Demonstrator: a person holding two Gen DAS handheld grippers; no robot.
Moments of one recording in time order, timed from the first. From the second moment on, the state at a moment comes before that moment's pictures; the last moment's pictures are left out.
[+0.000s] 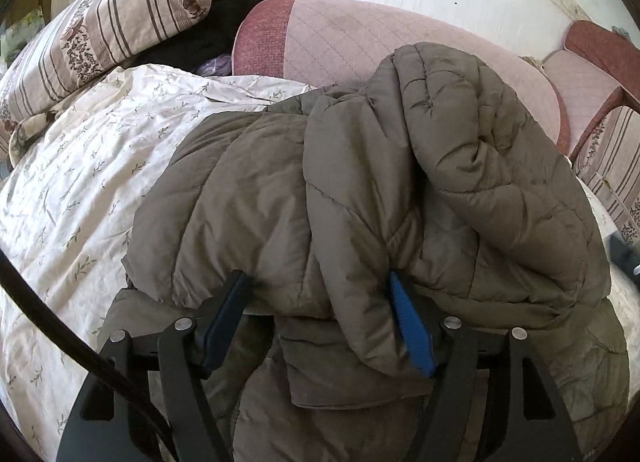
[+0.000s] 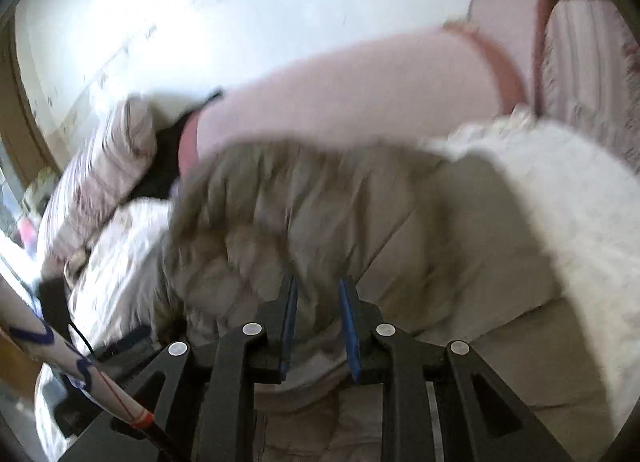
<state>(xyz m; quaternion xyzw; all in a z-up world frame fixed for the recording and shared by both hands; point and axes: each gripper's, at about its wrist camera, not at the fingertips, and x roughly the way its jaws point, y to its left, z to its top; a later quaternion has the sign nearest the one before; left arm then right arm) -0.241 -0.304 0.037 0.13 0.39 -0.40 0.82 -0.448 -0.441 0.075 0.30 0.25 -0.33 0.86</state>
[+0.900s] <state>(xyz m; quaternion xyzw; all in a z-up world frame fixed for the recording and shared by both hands) -0.249 -0.301 0.037 0.12 0.38 -0.39 0.83 -0.448 -0.466 0.064 0.27 0.27 -0.39 0.84</state>
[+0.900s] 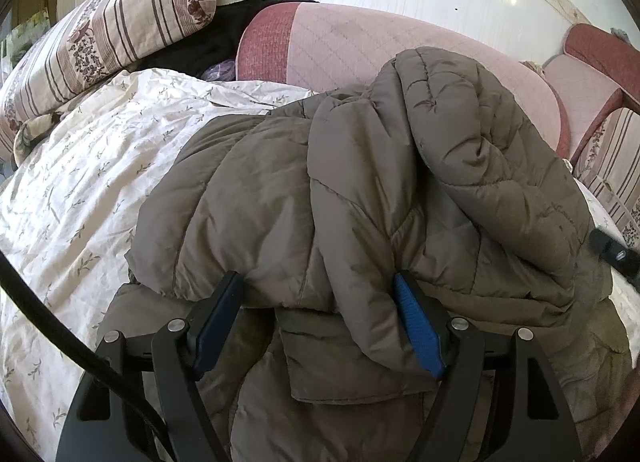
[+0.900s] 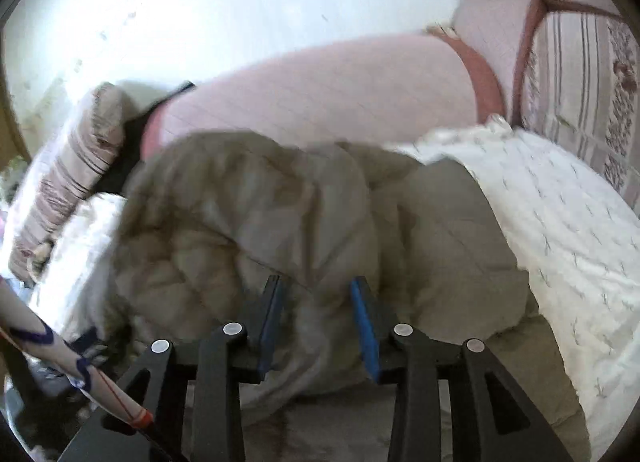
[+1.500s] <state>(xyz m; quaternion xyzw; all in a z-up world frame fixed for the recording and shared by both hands) -0.251 -0.301 0.038 0.12 0.37 -0.39 0.83 -0.450 -0.447 0.087 0.24 0.23 -0.39 0.86</state>
